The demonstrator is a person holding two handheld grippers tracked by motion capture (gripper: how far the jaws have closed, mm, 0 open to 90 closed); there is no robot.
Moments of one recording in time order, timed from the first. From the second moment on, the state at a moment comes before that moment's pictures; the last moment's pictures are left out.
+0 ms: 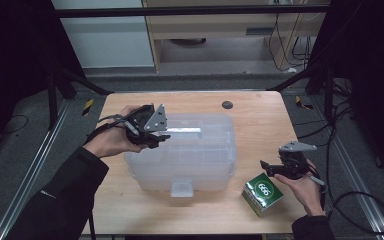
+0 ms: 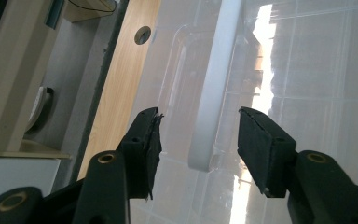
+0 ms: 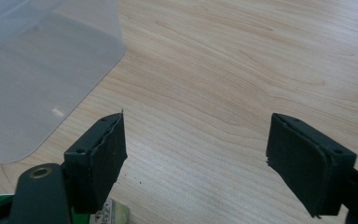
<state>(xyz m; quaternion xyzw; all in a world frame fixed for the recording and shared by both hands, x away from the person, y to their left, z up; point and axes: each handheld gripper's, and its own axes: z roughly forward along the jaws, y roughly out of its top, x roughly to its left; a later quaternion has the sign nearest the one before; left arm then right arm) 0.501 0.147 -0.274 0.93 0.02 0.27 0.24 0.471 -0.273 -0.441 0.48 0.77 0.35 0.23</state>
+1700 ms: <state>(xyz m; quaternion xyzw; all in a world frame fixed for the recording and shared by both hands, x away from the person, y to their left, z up) 0.509 0.125 -0.283 0.95 -0.02 0.28 0.15 0.453 -0.249 -0.410 0.44 0.79 0.39 0.19</state>
